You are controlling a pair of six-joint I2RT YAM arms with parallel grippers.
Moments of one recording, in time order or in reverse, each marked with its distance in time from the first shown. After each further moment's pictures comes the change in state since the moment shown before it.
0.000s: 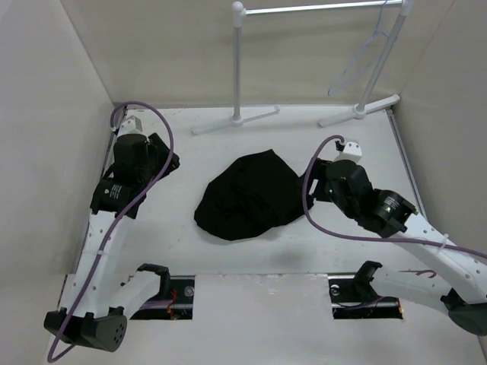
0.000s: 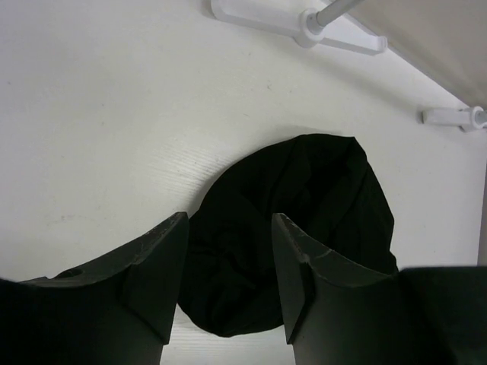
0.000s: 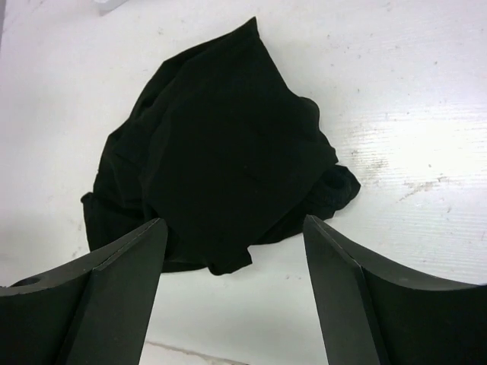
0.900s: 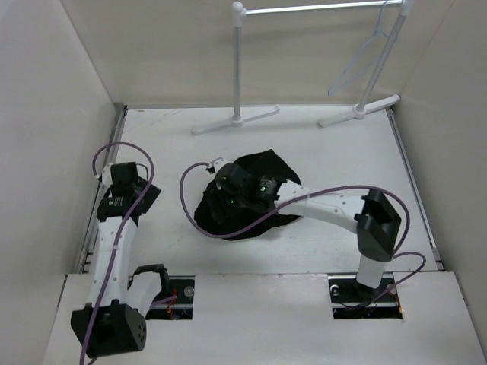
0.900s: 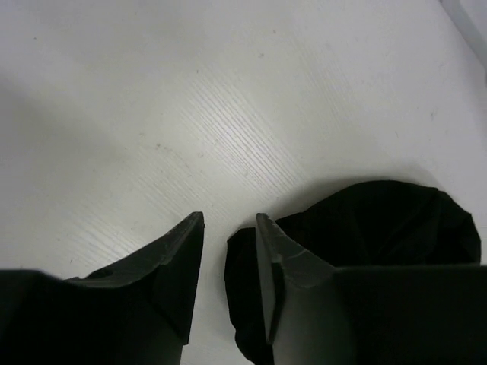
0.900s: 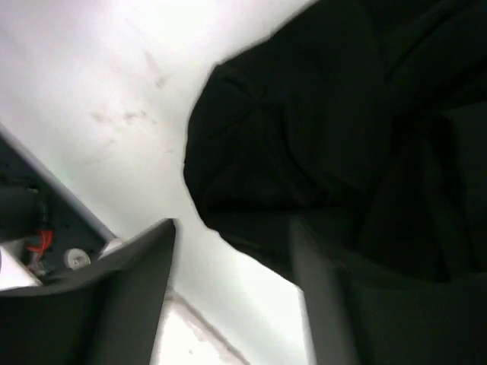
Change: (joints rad) left arm 0.294 -0.002 -0.353 0.009 0.008 -0.211; right arm 0.268 0.818 0.402 0.200 -0.393 -0.291
